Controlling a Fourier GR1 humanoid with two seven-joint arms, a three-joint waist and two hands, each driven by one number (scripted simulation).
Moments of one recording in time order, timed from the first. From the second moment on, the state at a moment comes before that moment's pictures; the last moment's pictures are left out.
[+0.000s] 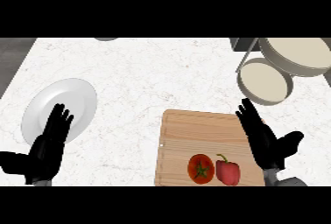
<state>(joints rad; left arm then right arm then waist) 0.09 0.31 -0.10 -1.52 0.38 0.21 -0.11 -0.04 -0.28 0.29 -1.46 -0.42 -0.22 -0.04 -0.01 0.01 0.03</state>
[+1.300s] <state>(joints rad) -0.07 0.52 -0.13 -1.51 0.10 0.29 0.01 0.88 -0.32 0.39 -1.92 0.28 -0.98 -0.07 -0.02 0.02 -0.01</state>
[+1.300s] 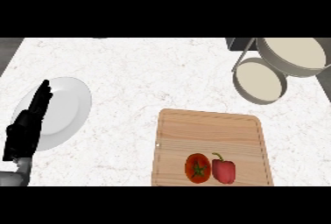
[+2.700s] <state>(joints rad) -0.21 0.45 -0.19 -1.43 0.04 0.27 0.06 0.79 -0.11 0.52 -2.29 1.13 -0.32 1.06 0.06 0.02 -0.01</state>
